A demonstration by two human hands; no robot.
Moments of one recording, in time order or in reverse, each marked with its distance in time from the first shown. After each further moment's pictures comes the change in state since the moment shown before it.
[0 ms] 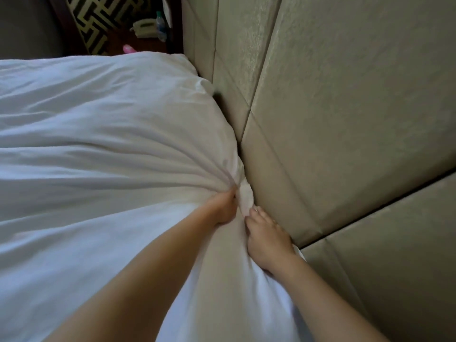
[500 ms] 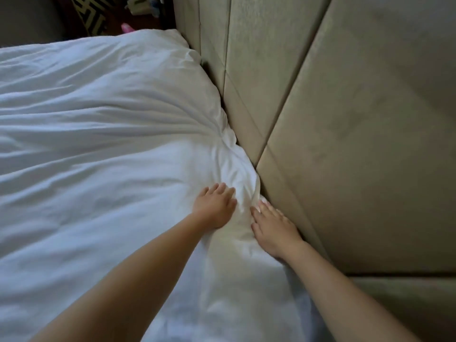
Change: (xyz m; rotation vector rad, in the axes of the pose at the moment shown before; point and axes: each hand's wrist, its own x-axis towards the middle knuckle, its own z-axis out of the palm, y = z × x) left_hand -0.255 0.072 0.067 0.309 0.057 0.098; right_hand -0.240 0.024 0.017 0.017 -0.139 0.017
